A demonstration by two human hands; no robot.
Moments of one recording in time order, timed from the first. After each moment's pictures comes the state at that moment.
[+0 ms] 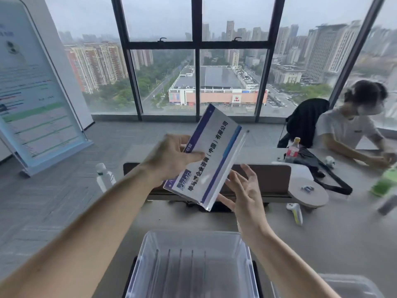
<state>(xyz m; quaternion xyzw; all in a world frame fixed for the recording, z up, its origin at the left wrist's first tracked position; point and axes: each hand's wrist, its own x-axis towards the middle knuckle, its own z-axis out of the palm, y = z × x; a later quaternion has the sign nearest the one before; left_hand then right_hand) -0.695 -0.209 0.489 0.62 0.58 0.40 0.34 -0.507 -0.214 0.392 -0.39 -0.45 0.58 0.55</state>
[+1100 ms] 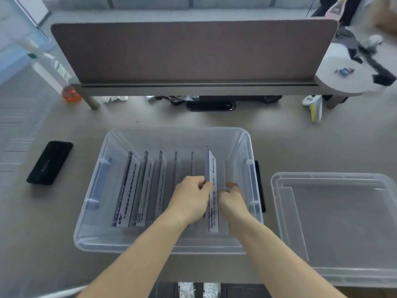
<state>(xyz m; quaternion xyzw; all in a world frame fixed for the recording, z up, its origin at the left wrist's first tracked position) -0.593 -0.287 0.132 0.46 0.74 0.16 0.47 -0.481 -0.271 0.091 -0.72 -0.31 0.60 0.15</state>
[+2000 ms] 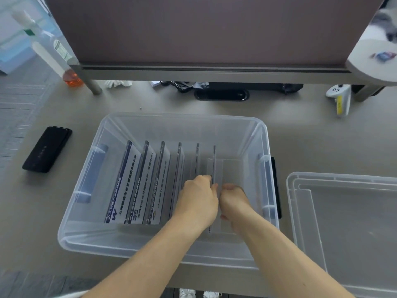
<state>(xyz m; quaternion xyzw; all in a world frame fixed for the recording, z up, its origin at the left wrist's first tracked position) -0.582 -0.281 0.077 0.50 0.77 0.12 0.38 -0.487 -0.251 0.035 -0.71 -0.33 0.61 0.08</state>
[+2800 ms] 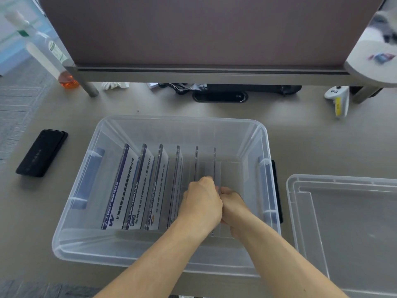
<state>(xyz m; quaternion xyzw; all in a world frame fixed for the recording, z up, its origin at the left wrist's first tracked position) -0.574 -0.273 0.078 0.51 0.78 0.08 0.36 -0.492 -0.248 -0.004 -0.68 -0.31 0.66 0.07</state>
